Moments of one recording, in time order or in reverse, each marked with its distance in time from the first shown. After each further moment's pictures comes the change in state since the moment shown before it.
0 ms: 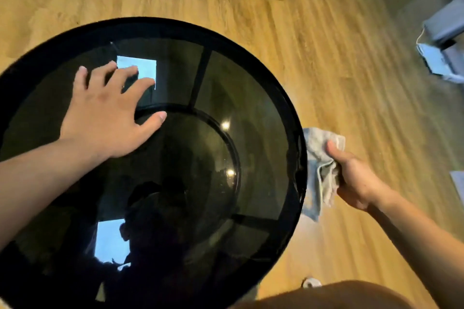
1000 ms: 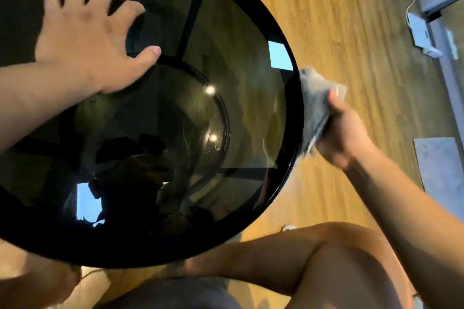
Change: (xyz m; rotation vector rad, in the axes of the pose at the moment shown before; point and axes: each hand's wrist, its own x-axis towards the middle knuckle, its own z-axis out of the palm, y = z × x) left_hand 0.014 -0.011 0.029 0.015 0.135 0.074; right_hand -0.031 -0.009 0.052 0.412 0.041 -0.120
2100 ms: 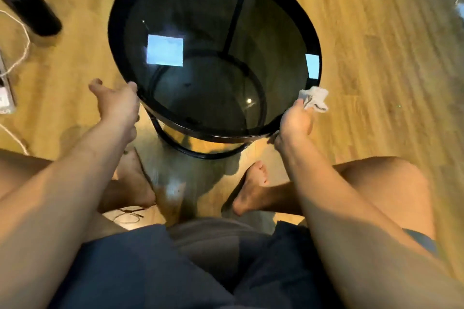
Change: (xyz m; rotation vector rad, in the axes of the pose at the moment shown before) left_hand -0.234 0.014 -0.112 -1.280 0.045 -1.315; right_hand -0.137 0.117 0.098 -0.029 0.570 0.001
